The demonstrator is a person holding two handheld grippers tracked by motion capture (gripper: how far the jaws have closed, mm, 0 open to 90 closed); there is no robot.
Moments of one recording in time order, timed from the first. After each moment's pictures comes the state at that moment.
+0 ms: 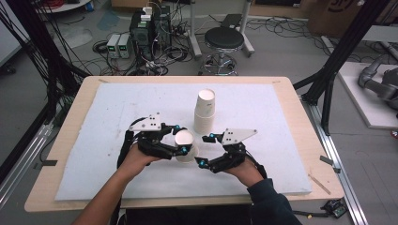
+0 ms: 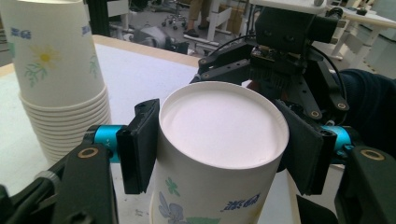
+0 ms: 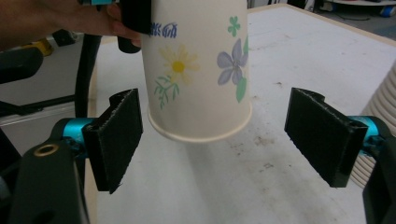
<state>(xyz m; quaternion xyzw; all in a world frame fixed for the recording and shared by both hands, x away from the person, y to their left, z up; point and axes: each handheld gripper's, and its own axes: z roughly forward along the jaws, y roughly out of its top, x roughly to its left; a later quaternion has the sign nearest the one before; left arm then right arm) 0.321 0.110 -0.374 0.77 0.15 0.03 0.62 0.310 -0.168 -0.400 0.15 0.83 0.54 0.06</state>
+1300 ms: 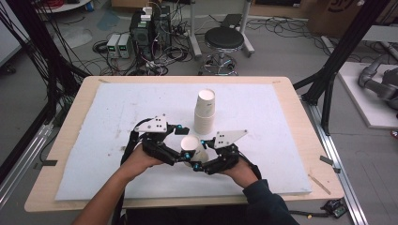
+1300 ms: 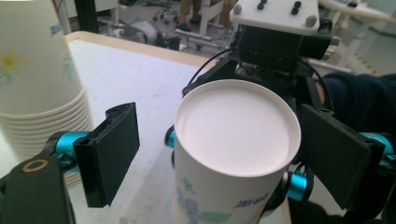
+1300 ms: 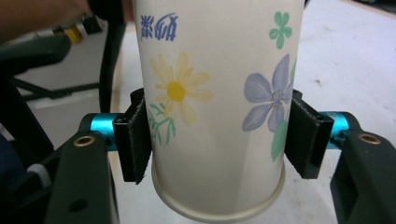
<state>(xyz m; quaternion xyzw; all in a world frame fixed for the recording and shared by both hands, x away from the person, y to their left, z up) 0.318 0.101 -0.370 0.78 0.15 0.02 0.60 0.311 -0.153 -0.408 0.12 0.84 0.52 0.02</state>
